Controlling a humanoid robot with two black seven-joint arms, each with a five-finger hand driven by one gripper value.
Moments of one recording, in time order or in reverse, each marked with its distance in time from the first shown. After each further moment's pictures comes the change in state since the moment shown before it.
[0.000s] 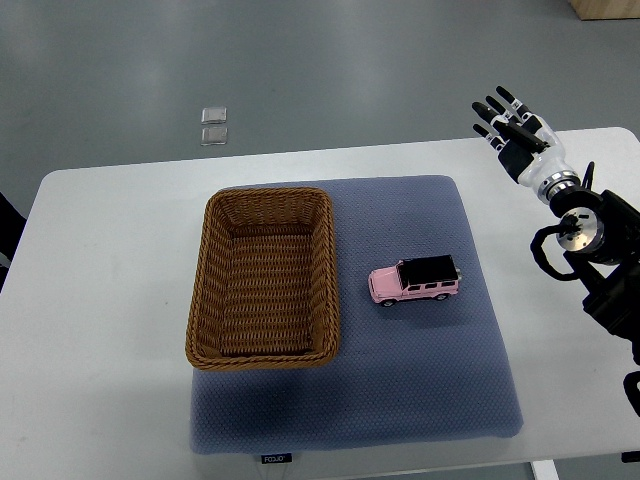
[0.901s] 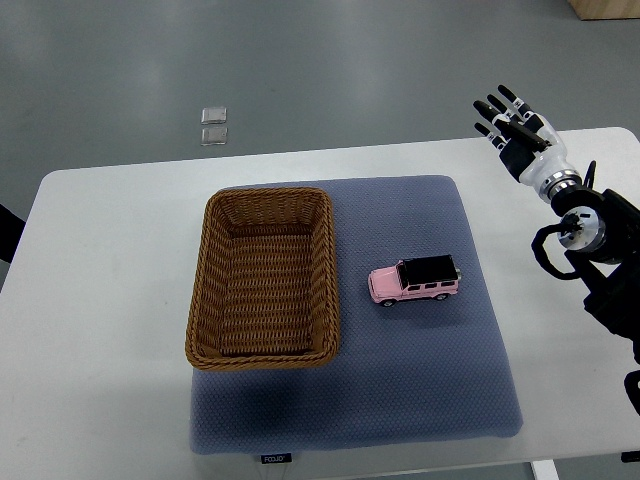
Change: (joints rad) left arm 0.011 0.000 0.008 0.004 0.001 -0.002 0.001; right arm 0.001 -0.003 0.003 0.000 0.000 -0.001 0.000
